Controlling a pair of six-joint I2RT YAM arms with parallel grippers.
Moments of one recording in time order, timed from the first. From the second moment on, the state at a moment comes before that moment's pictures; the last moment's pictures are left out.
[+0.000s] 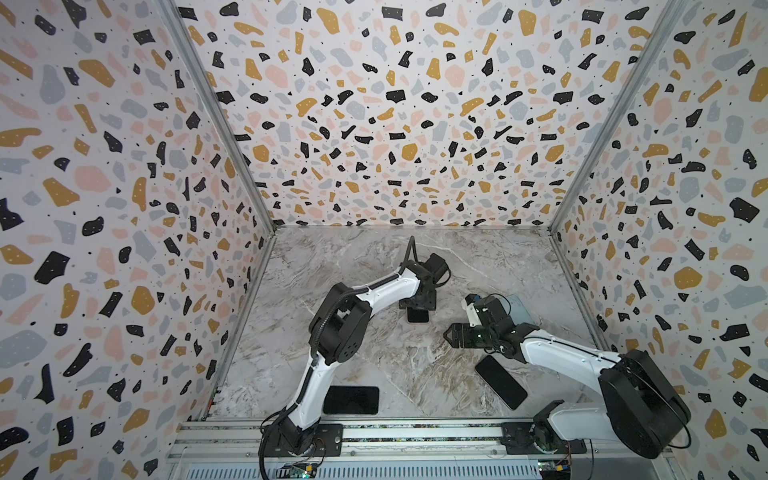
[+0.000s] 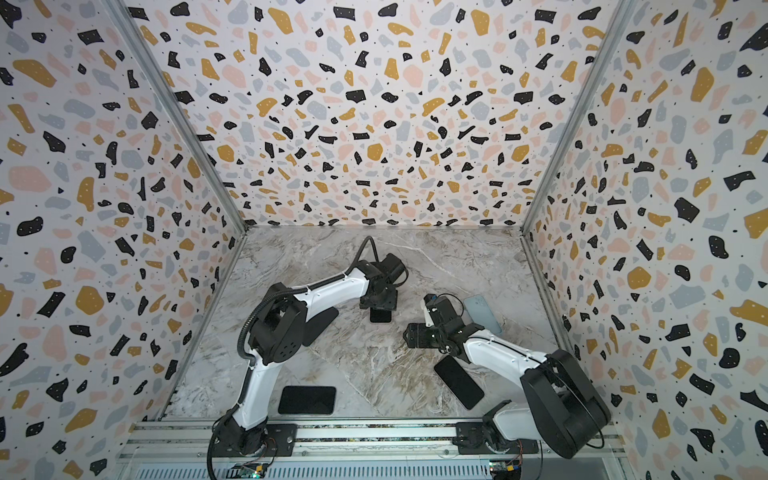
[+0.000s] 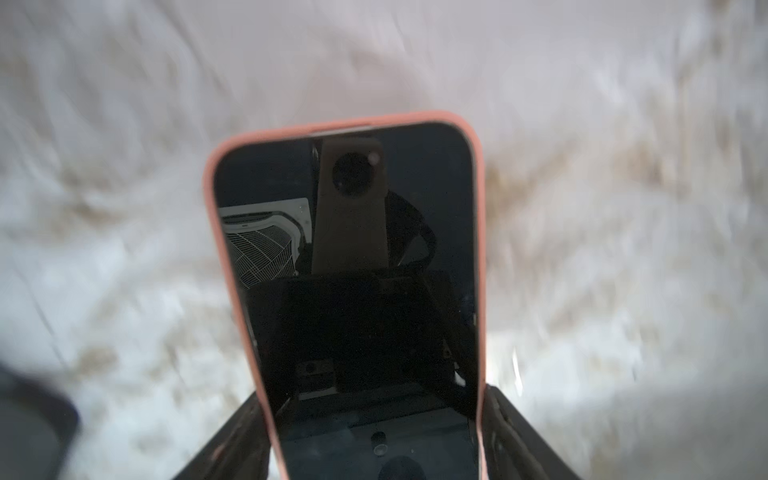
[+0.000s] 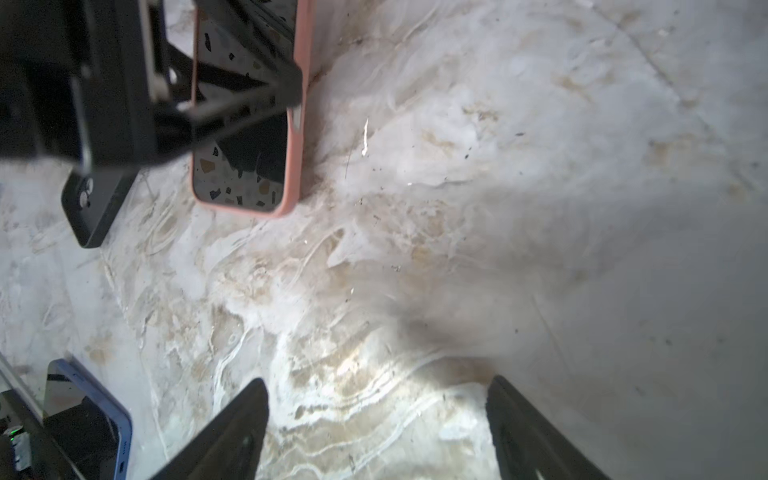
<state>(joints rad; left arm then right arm) -0.72 2.22 1.81 -0.89 -0.15 -0.61 0.57 1.37 0.61 -0.16 -0.21 0.50</state>
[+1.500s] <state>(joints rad) -0.72 1.94 1.31 -0.56 0.05 -0.55 0.55 1.36 0.56 -0.07 -0.29 0.49</state>
